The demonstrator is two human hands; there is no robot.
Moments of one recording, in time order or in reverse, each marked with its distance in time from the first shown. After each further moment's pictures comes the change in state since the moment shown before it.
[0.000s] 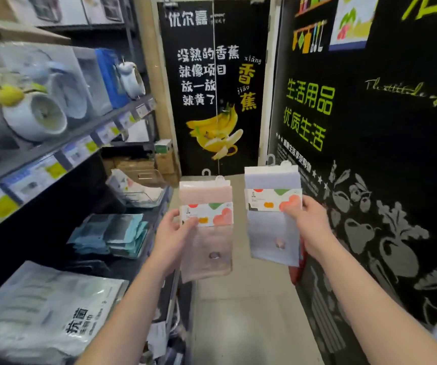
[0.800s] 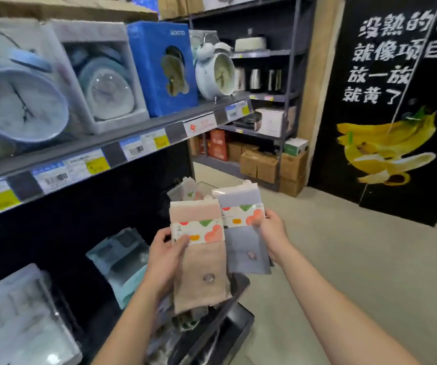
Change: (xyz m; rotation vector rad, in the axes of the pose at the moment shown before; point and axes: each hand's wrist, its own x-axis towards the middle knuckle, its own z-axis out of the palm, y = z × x) left_hand 0.286 -0.071 -0.012 0.050 0.822 -0.160; right_hand 0.394 0.090 0.365 0.005 -0.845 0.236
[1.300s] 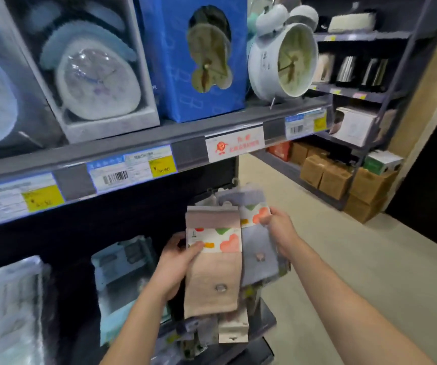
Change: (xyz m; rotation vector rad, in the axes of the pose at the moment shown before) left_hand 0.125 -0.013 0.022 -0.125 0.167 -0.097; right_hand 0.213 -0.004 0.091 -0.142 -0.390 0.043
